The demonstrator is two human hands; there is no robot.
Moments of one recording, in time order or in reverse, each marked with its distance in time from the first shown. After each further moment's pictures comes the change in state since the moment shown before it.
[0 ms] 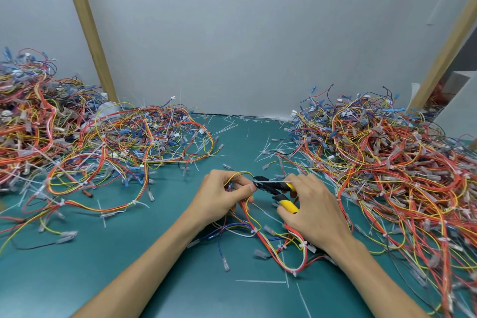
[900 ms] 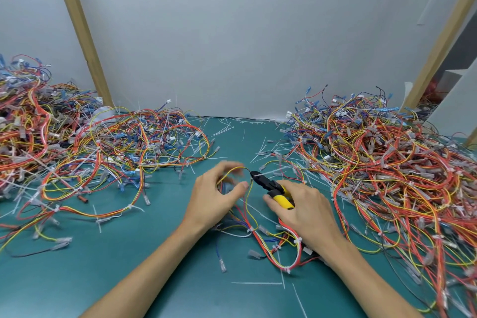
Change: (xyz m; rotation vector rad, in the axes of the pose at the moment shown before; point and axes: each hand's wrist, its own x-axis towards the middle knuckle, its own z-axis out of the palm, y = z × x) left_hand -0.007 0.006 0.005 0.178 0.218 0.141; right_hand 0.001 0.000 0.010 0.092 0.023 0.062
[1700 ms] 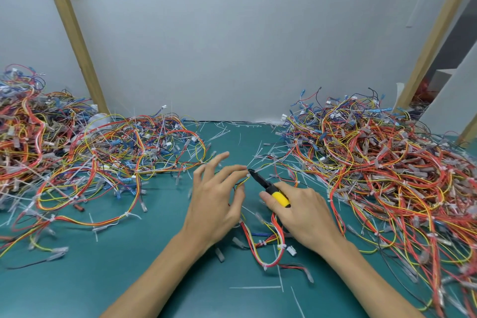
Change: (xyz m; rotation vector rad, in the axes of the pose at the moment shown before) left_hand -0.004 0.006 0.005 0.527 0.125 0.415; right_hand 0.001 -0.007 -0.012 0.011 -0.059 0.035
